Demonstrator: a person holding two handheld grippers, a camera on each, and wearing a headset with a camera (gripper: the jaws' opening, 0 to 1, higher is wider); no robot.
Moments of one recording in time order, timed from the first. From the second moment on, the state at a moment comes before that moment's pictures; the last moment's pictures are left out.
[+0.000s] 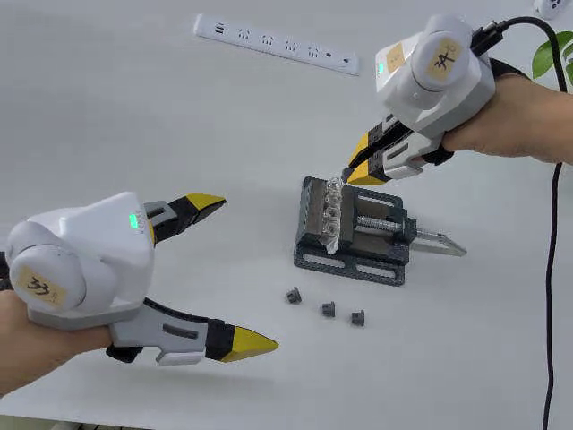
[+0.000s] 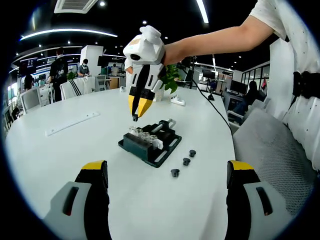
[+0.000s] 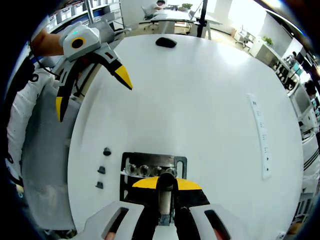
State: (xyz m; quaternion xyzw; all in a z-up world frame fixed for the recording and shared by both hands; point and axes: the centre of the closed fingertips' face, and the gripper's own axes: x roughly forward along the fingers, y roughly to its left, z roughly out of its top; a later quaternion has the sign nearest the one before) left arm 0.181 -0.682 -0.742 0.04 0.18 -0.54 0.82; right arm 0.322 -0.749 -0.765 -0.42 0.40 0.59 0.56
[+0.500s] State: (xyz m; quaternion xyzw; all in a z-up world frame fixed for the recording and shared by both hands) left arm 0.185 -0.683 -0.741 0.03 0.18 -0.54 0.82; right arm 0.322 -0.746 -0.774 -0.42 0.40 0.59 0.56
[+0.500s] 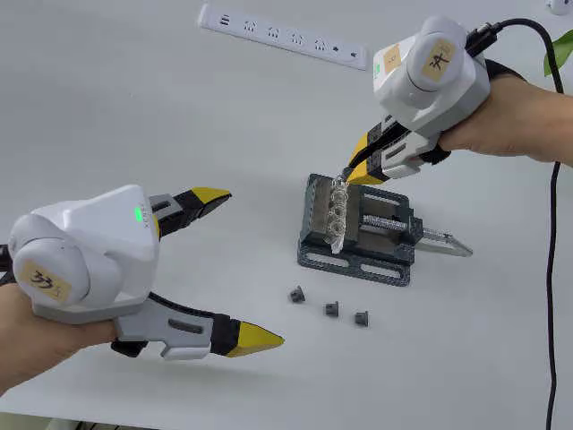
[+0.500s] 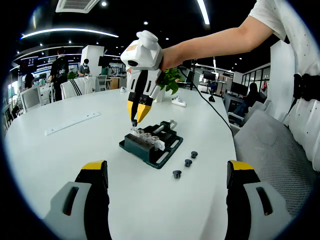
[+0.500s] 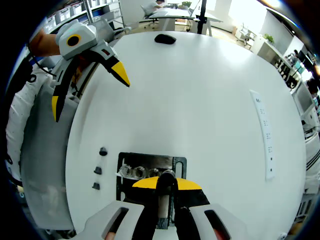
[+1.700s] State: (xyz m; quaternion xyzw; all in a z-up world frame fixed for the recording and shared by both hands) left arm 0.187 -0.682 -0.745 0.02 0.18 -0.54 0.82; right arm 0.325 -0.746 -0.783 -0.42 0.42 0.59 0.55
